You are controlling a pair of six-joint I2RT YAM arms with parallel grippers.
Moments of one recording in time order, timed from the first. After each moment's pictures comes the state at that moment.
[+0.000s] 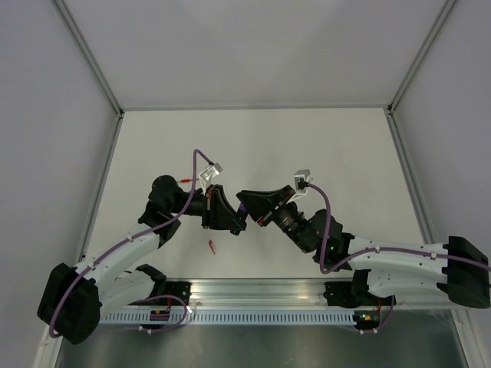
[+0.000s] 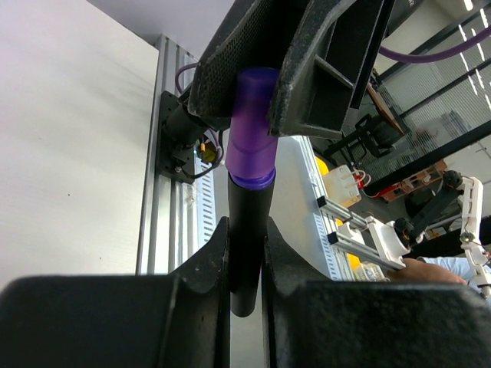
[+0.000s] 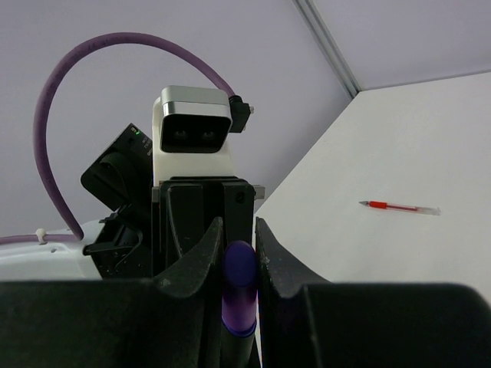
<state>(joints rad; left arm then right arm) -0.52 1.03 0.52 0.62 1.17 -0.85 1.24 1.09 0.58 0.77 0.42 0.56</state>
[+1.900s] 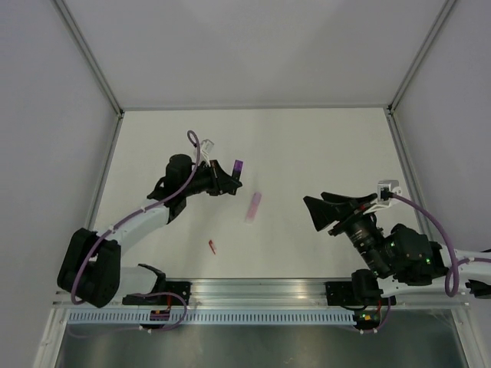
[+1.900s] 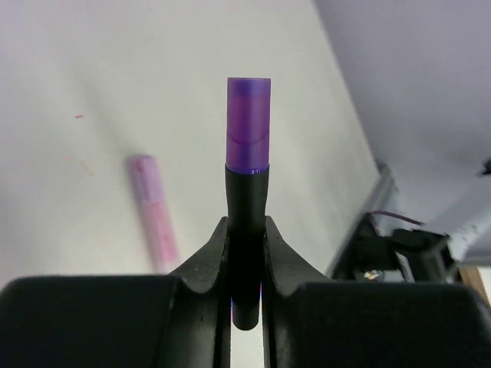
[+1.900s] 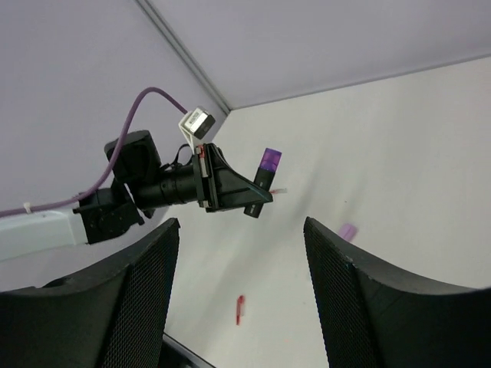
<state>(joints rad) -0.41 1.25 0.66 0.30 0.60 -0.65 1.56 0.50 0.79 -0.11 1.05 0.44</state>
